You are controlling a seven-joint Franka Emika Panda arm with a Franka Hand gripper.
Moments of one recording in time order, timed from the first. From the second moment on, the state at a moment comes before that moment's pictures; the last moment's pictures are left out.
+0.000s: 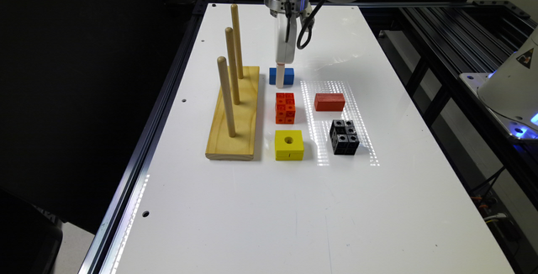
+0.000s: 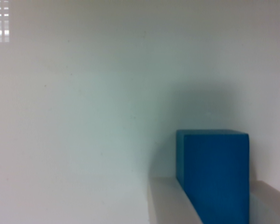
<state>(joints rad) -0.18 0.39 0.02 -2.28 0.00 2.70 0.63</state>
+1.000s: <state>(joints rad) -0.18 0.29 0.02 -2.29 0.00 2.60 0.63</state>
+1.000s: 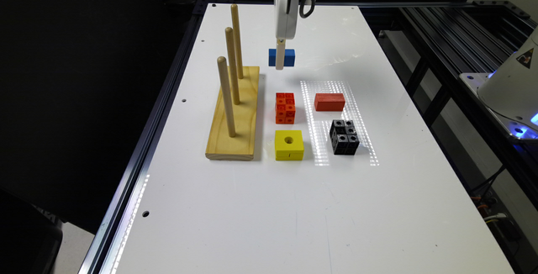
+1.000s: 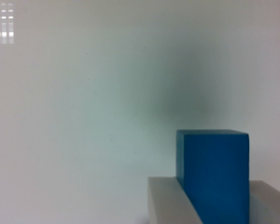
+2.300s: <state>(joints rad) -0.18 0.04 0.08 -2.41 0.00 2.46 0.68</state>
